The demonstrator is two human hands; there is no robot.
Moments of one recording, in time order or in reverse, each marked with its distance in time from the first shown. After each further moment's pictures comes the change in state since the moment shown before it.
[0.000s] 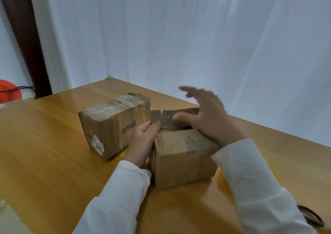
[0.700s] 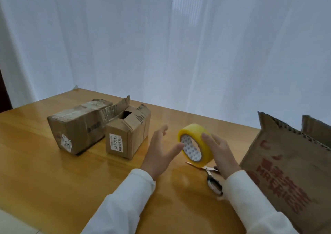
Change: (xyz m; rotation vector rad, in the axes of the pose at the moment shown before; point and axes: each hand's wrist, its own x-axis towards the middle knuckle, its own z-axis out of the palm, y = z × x) left_hand -0.075 -0.038 0.104 0.469 -0.337 0.320; right_hand -0.174 0.068 -0.049 0.700 0.255 0.497
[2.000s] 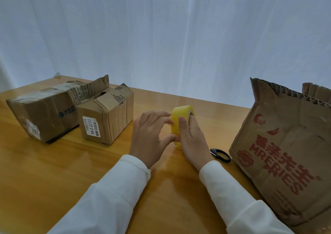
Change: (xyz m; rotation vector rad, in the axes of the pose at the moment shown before) left_hand 0.004 -0.013 0.031 0.608 0.289 0.579; right_hand 0.001 0.039 0.033 -0.191 0.052 -0.121
